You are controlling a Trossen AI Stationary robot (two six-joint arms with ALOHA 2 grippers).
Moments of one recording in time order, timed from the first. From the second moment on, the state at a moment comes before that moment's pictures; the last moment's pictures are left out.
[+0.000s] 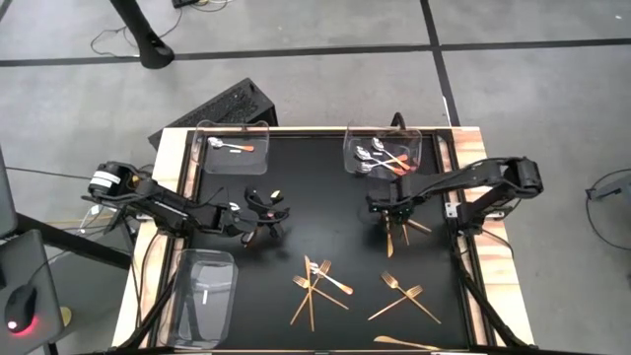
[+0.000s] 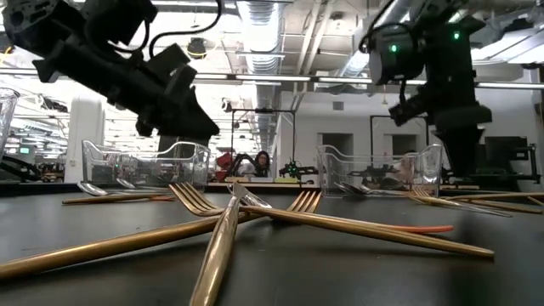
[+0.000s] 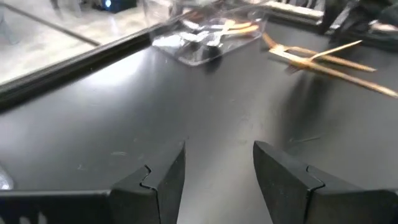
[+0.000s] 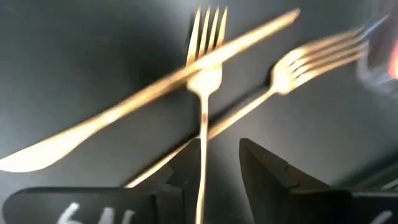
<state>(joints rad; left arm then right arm) -0.16 1.39 0.42 0.46 -0.69 -0.41 -0.06 1.50 0.89 -1.09 0.18 0.42</state>
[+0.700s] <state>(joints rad) -0.17 1.37 0.42 0.46 -0.69 -0.39 -0.06 1.52 0.80 -0.99 0.10 0.44</state>
